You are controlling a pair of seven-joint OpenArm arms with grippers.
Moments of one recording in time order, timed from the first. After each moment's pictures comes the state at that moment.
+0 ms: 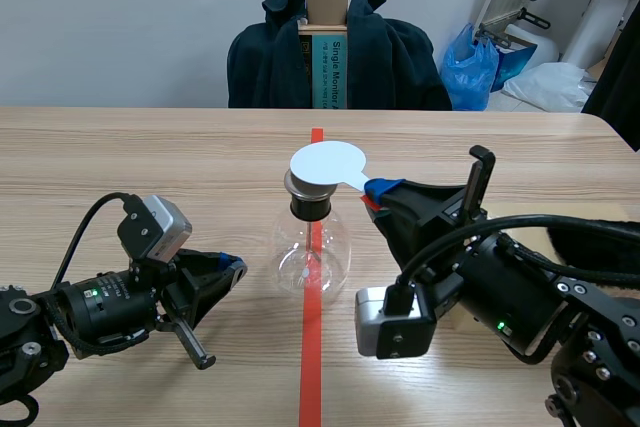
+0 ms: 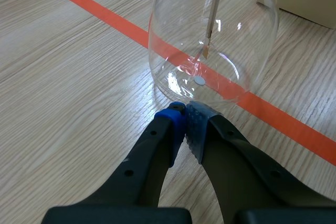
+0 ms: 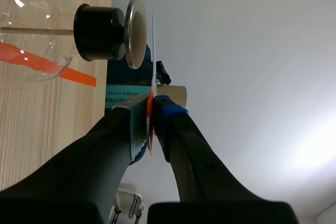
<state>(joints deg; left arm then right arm) -1.9 -27.5 30.9 61.5 -6.5 -26.8 -26.2 -16.6 18.6 -13.7 88.4 -77.3 -20.7 31.4</state>
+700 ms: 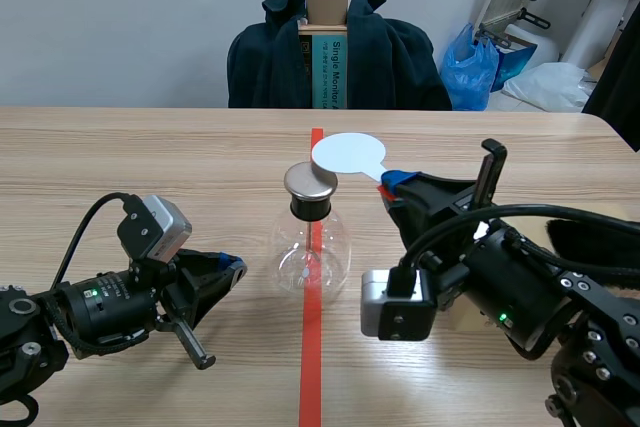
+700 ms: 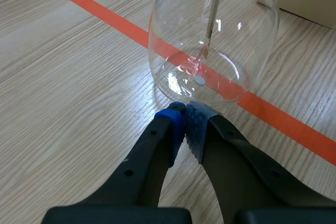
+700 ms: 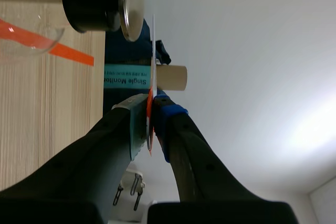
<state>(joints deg) -1.9 -27.5 30.9 61.5 -6.5 -26.8 -26.2 -16.6 18.6 -13.7 88.4 -77.2 -20.7 24.2</state>
